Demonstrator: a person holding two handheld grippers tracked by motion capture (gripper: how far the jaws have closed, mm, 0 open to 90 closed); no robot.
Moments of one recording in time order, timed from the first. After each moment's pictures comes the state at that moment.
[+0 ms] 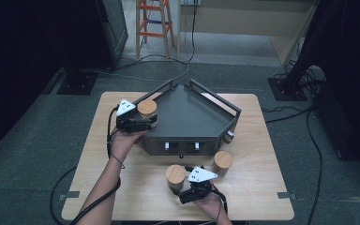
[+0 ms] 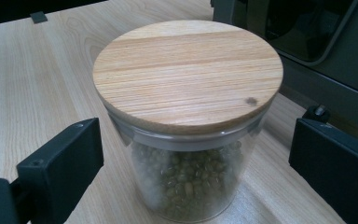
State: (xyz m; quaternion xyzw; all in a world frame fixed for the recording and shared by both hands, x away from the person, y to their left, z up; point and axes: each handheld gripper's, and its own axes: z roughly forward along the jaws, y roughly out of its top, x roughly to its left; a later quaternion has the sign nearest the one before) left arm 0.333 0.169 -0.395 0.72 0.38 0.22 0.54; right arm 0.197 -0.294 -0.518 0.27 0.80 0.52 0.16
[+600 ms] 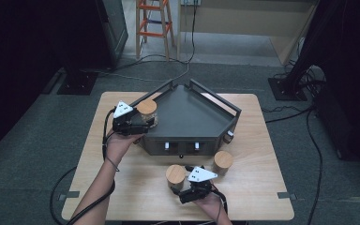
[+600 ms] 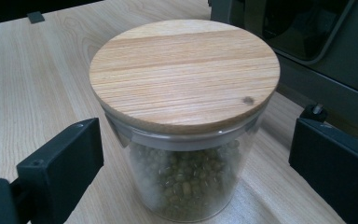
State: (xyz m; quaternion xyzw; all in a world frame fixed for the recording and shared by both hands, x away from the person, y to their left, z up) left arm 0.322 0.174 -0.388 0.73 0.37 0.22 0.53; right arm 0.196 -0.293 -0.518 0.27 0.79 0.52 0.16
